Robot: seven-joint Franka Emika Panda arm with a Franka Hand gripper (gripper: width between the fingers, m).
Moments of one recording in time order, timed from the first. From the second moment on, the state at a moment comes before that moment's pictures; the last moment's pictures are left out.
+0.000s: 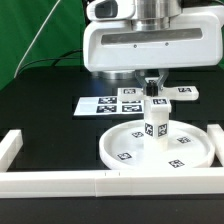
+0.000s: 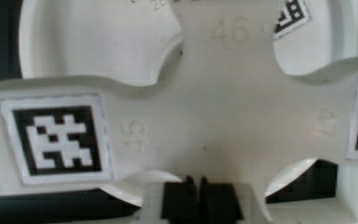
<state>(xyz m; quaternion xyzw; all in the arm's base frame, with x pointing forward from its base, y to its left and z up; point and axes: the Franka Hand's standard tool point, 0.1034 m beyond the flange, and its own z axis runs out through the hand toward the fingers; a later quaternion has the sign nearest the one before) 0.576 0.029 0.111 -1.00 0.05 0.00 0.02</state>
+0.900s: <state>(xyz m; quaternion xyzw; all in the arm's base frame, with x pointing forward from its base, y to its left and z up) 0.584 0.028 0.126 -0.97 -0.23 0.00 -0.01</state>
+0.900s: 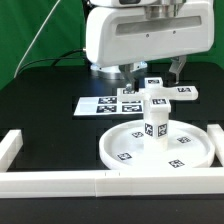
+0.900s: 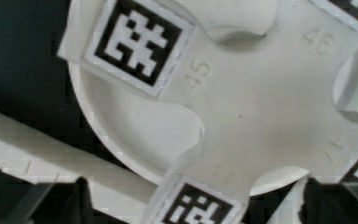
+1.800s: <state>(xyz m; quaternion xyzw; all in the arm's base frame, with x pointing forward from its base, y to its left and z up) 0.569 0.032 0.126 -0.95 -0.32 -0.04 -0.02</state>
